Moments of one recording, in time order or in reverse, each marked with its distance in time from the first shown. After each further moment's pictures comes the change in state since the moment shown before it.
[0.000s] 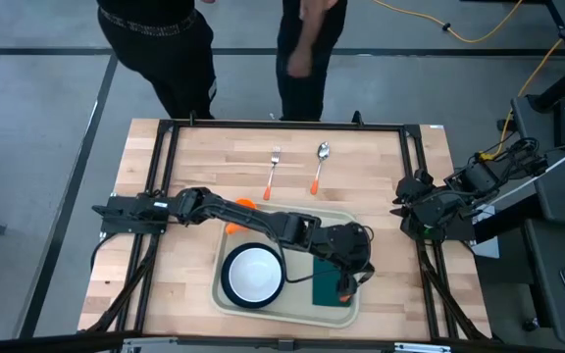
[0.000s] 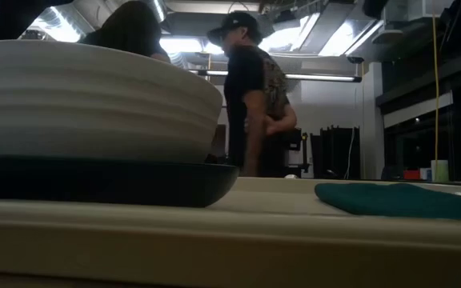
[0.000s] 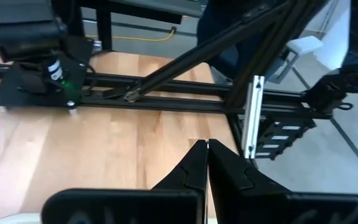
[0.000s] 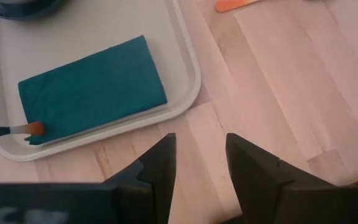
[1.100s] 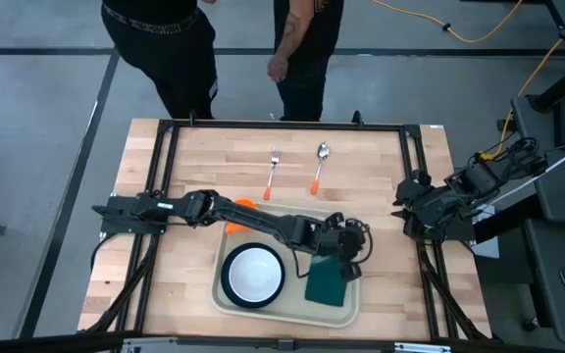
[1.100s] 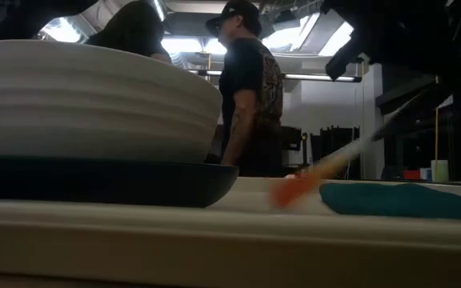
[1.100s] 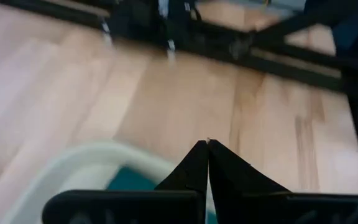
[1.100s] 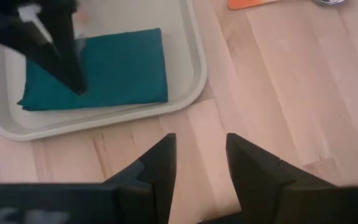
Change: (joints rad) left arm 0.018 0.082 -0.003 -0.133 -0.287 -0.137; right arm 0.000 0.000 0.000 0.001 -0.030 -0.097
